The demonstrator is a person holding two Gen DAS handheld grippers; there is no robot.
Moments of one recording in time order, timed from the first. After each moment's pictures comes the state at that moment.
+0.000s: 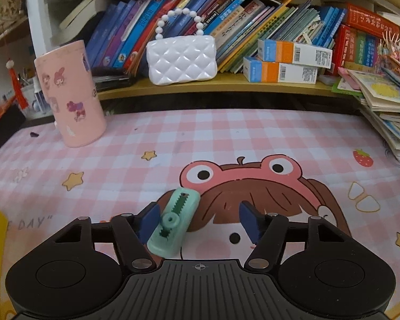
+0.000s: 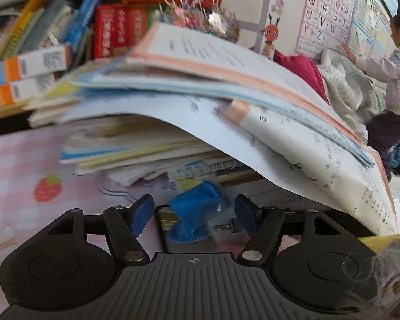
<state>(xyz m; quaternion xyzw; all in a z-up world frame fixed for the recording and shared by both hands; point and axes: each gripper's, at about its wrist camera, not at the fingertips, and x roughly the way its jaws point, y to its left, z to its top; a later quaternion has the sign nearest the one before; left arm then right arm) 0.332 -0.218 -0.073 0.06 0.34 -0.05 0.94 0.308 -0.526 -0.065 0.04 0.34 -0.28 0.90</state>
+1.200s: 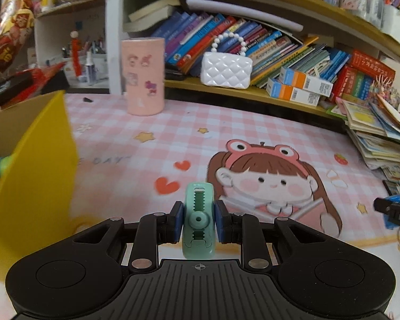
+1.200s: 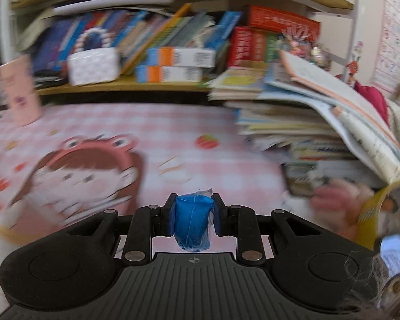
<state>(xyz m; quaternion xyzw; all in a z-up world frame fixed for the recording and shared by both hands) 0.204 -0.122 -0.029 -0.03 0.34 -0.03 0.94 0.209 -0.377 -0.029 0.01 0.33 -0.07 0.94</state>
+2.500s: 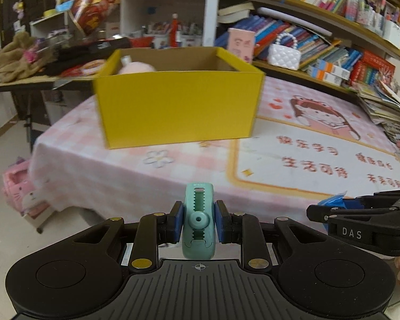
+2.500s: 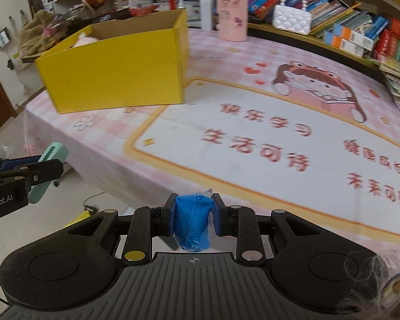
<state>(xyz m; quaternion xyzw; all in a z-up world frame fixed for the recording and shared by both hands) -0.036 0.076 -0.028 -0.04 0.36 0.01 0.93 0.005 -0.103 -0.041 -0.04 0.41 0.16 0.90</state>
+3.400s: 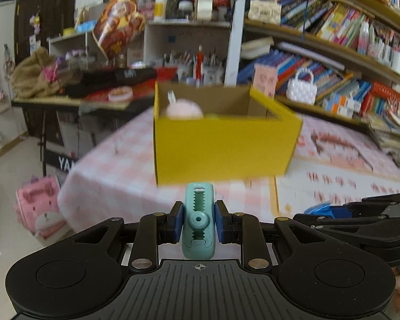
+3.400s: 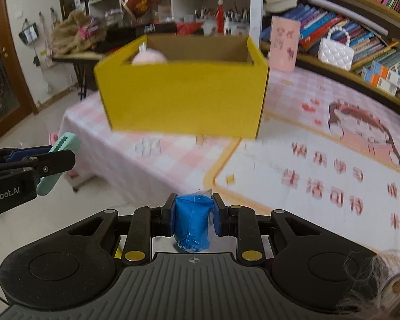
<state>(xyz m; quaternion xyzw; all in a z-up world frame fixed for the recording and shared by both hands) -0.035 0.143 0.004 -0.04 0.28 0.02 0.96 0.008 -0.021 -0.017 -0.06 0.36 0.21 0.91</state>
